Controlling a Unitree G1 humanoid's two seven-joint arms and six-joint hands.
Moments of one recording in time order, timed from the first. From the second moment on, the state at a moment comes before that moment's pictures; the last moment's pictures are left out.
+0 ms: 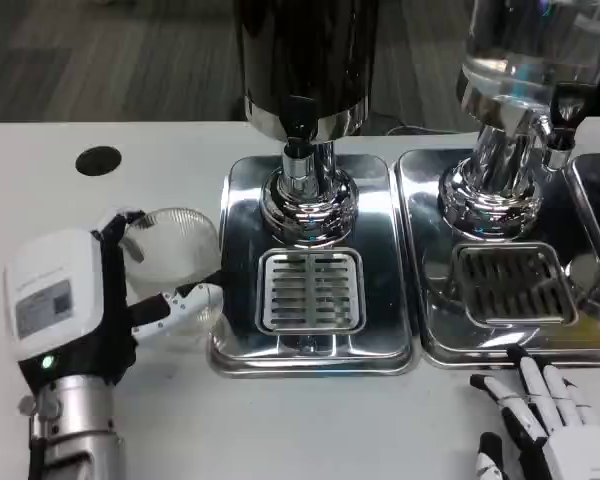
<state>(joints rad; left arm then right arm) 0.00 0.30 -0.23 0.07 0.83 0.22 0.53 0.40 -0.42 0.36 0.20 -0.91 -0.18 -0.74</state>
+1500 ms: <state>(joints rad) -0.31 0.17 -0.42 0.44 0.87 0.22 0.57 0.41 -0.43 0.31 0.13 -0.89 -0.19 -0.76</state>
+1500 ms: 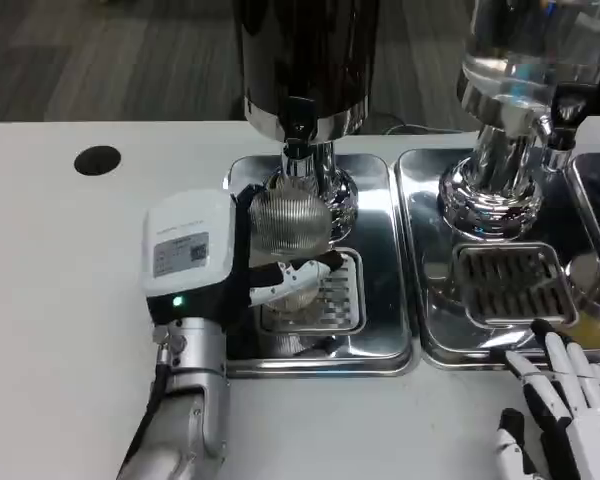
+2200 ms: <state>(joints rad) -0.31 0.18 -0.44 0.45 0.88 0.21 0.57 0.40 -0.42 0.30 0.18 -0.88 -0.21 -0.76</state>
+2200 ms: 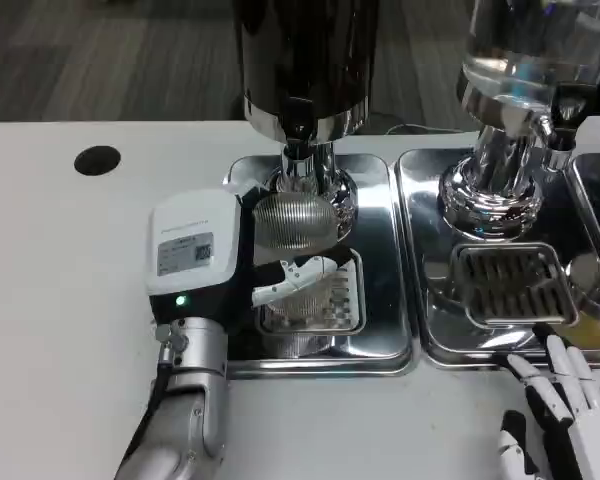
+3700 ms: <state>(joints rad) -0.31 0.19 -0.49 0.42 0.99 0.30 0.57 0.39 -0.42 0.30 0.22 -0.84 -0.25 -0.75</state>
